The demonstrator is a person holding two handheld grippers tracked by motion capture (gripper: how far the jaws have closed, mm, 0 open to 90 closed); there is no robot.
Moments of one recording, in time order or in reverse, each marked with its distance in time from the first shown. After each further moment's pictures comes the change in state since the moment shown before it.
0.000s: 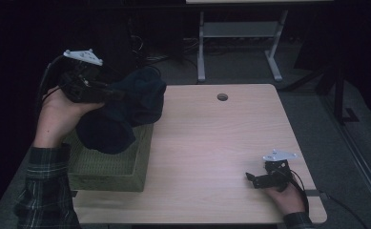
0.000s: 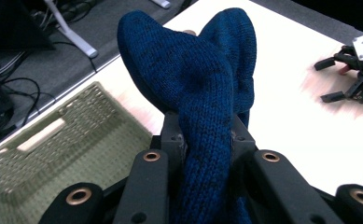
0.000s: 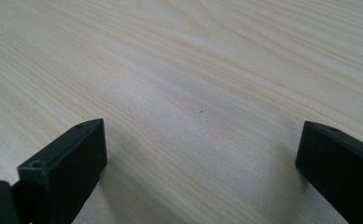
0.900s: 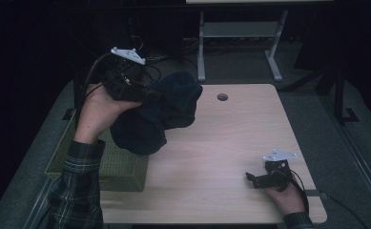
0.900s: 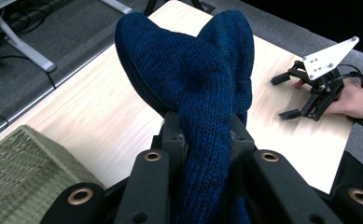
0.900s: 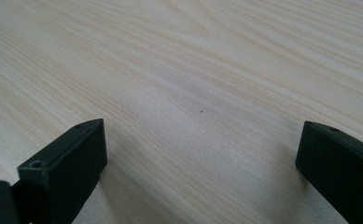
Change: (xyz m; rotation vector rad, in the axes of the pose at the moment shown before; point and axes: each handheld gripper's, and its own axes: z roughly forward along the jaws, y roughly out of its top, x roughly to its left) left arm -0.044 0.042 0.050 -0.004 -0.130 0.035; right arm 0.000 0.000 0.000 0.004 0.002 0.007
